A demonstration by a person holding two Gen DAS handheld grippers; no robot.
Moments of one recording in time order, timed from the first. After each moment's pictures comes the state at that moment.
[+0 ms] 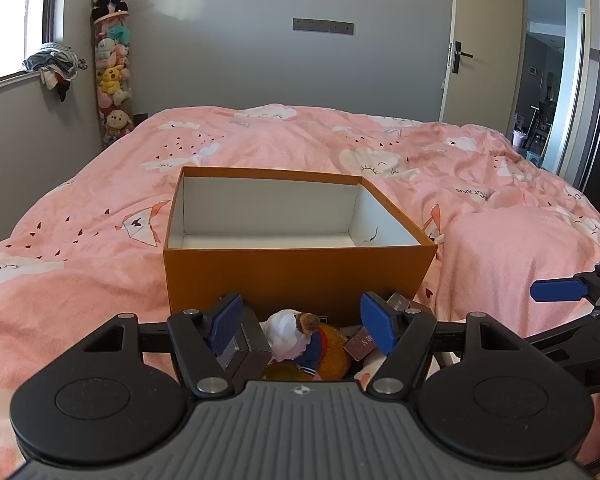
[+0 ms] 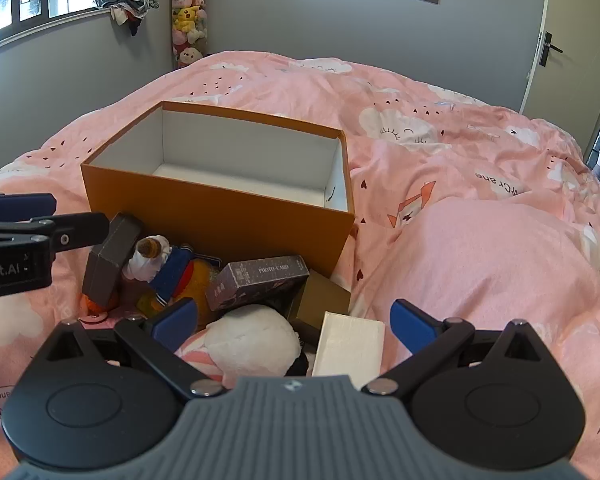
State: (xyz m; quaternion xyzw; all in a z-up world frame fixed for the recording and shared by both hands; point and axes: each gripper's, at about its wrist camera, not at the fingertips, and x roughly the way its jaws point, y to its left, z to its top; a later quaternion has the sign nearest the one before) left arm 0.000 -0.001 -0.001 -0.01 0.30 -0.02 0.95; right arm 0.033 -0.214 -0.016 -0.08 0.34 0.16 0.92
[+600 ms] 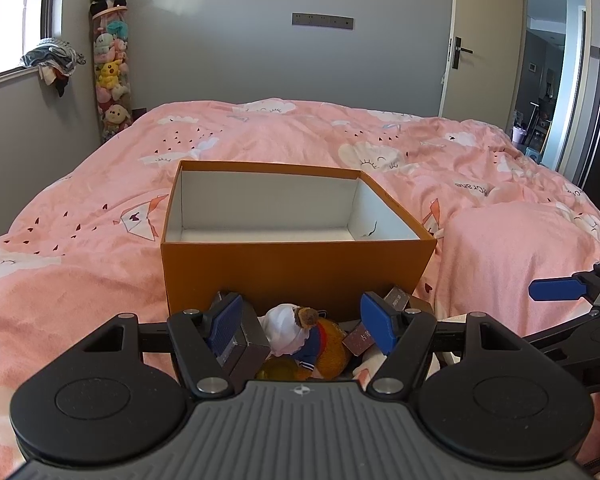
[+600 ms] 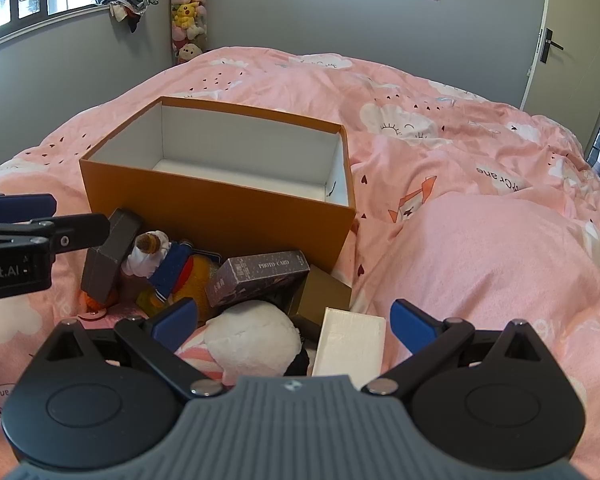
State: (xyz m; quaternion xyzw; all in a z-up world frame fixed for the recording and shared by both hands) left arm -0.001 -0.002 -0.003 -0.01 0.30 -0.02 0.95; right arm 0.038 -0.212 -0.019 -0.08 0.35 0.16 0.92
